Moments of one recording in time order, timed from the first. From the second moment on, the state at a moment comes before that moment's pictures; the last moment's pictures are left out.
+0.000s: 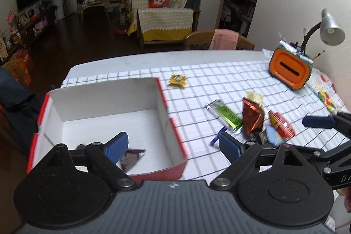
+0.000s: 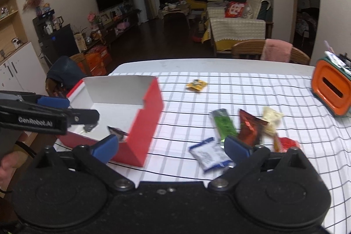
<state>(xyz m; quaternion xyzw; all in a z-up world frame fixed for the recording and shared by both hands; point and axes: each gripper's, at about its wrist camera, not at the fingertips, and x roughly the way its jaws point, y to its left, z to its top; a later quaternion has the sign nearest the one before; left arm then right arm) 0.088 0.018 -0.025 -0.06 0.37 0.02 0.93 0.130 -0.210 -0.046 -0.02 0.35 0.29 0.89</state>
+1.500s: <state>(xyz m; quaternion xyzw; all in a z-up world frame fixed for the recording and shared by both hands) 0.222 -0.164 -0.180 -0.03 0.53 -0.03 0.85 0.315 -0.366 -0.212 0.03 0.51 0.18 0.84</state>
